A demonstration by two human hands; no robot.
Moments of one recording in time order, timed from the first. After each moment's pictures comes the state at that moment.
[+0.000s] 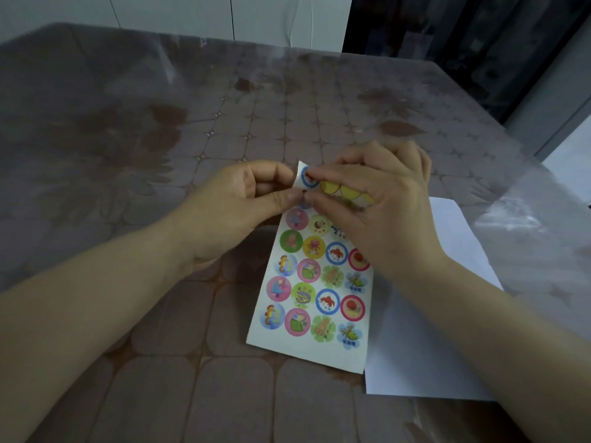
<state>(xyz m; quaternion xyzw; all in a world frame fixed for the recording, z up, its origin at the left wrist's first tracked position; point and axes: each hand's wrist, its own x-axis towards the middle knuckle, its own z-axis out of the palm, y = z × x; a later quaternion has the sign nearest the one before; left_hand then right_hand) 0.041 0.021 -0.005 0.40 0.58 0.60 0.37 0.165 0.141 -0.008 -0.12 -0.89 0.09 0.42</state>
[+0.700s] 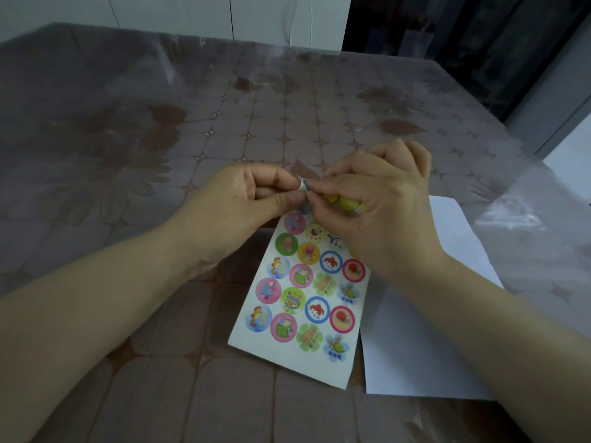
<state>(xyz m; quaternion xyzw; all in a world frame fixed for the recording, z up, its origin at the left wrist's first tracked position) 0.047 0.021 -0.004 0.39 0.60 0.61 0.35 0.165 0.139 -0.007 -0.08 -0.89 0.03 0.45</state>
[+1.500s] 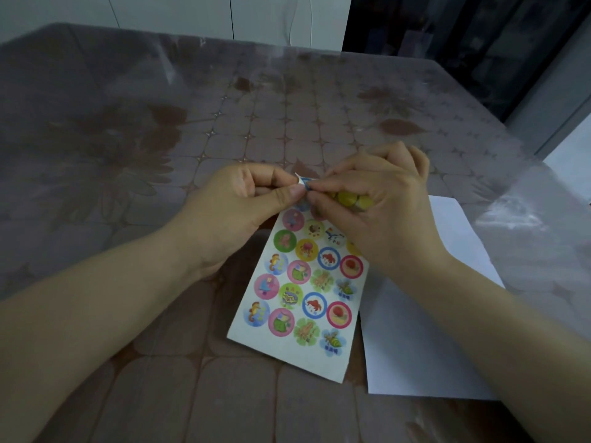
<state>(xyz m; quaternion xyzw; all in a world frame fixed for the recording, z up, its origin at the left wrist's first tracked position) 0.049 0.020 -0.003 0.37 0.60 0.62 0.35 0.165 0.141 -0.007 -0.11 -0.90 0.10 0.41</state>
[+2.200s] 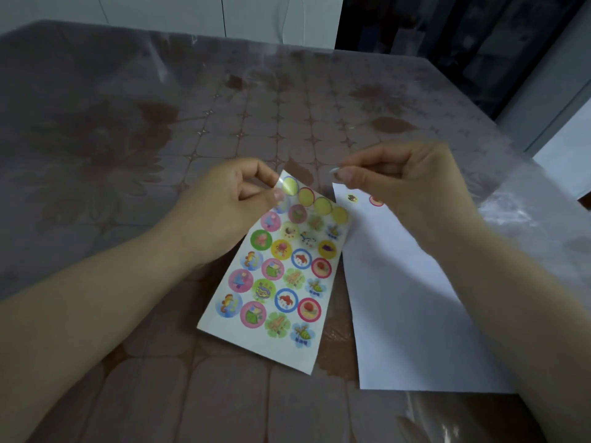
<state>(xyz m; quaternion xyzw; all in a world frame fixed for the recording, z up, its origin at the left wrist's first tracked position) 0.044 0.018 -0.004 0.41 0.73 0.50 0.22 0.182 0.160 0.017 -0.22 -0.79 0.48 0.31</state>
